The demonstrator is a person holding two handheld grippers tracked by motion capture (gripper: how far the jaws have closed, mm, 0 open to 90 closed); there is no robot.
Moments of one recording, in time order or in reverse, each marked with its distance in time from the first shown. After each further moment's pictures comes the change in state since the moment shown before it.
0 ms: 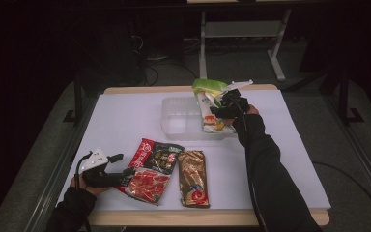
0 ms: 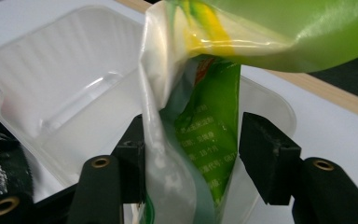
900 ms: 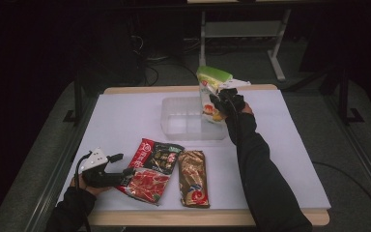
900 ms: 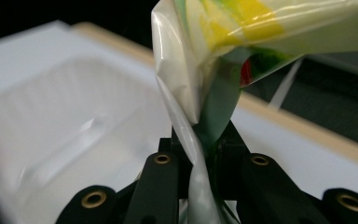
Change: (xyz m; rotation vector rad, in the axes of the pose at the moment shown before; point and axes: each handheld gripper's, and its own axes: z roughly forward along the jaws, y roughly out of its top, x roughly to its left) left arm 0.001 0.000 0.000 -0.006 -0.002 -0.004; right arm 0.012 0.009 0.004 -0.199 -0.095 -0.006
